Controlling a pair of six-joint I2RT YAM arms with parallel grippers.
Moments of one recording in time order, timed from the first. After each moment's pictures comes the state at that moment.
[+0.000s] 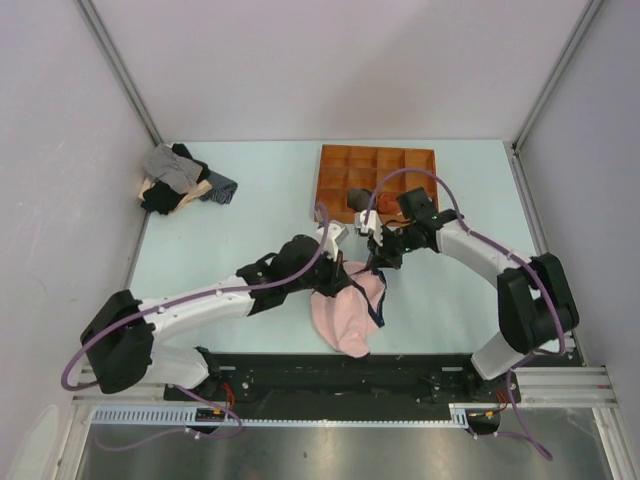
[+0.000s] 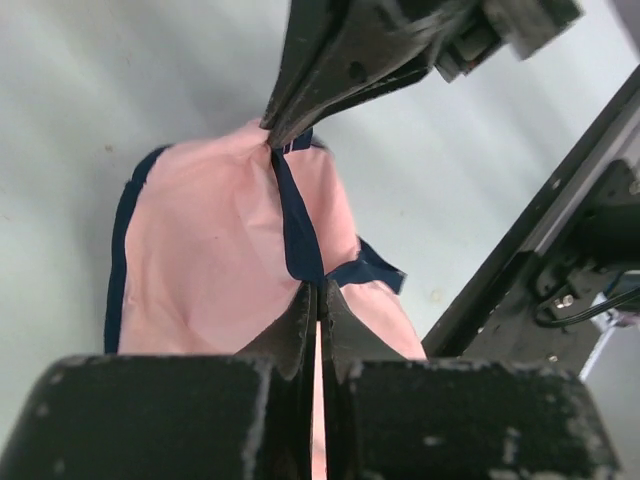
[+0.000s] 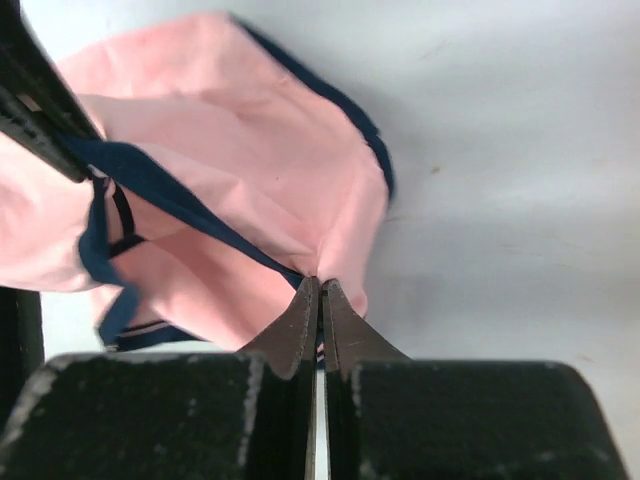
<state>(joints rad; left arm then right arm) -0.94 1.34 0.79 0.00 0.07 -0.44 0.43 1.61 1.06 -0.54 -0.77 -0.86</state>
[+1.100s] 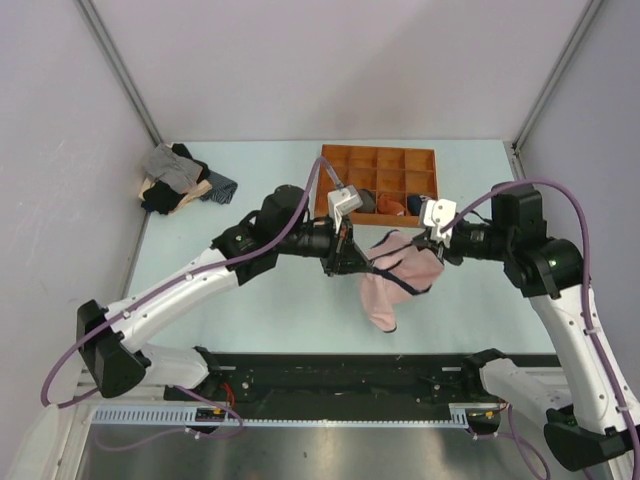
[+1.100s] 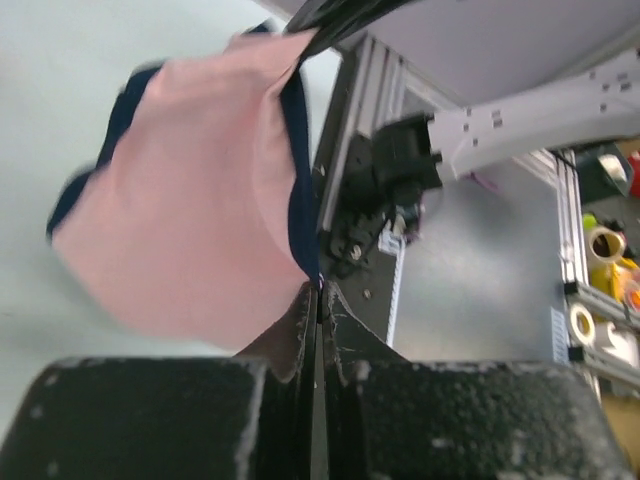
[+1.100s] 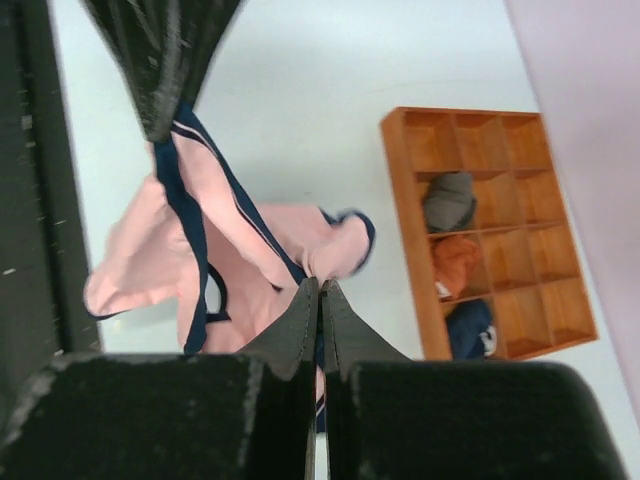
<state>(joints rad) -0.86 1.29 1.23 -0.29 0.61 -0.30 0.31 0.96 1.29 -0.90 -0.72 -0.84</state>
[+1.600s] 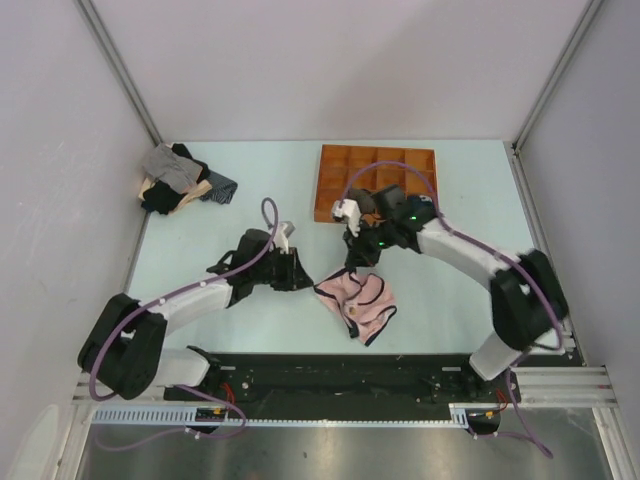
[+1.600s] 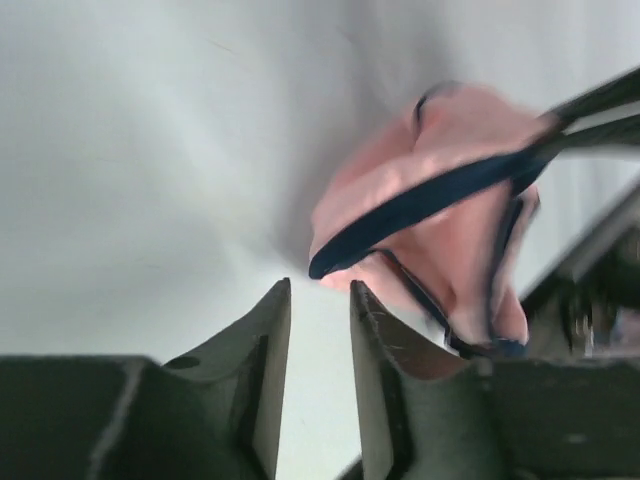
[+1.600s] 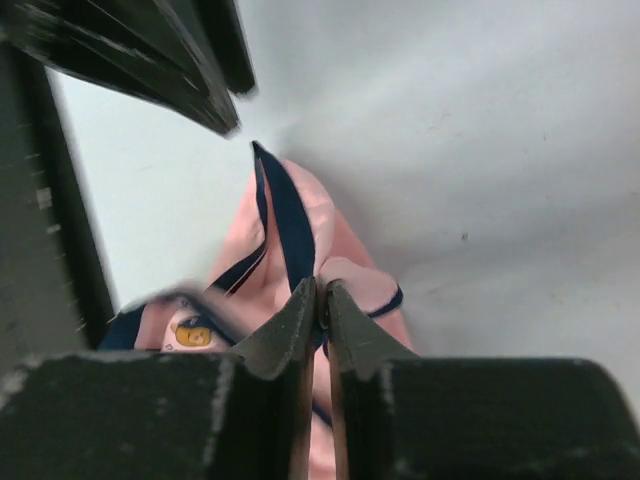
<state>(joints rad) -0.54 1.30 0.57 0.02 0.41 -0.51 0.58 1.57 1.15 -0.48 -0.67 -0.42</state>
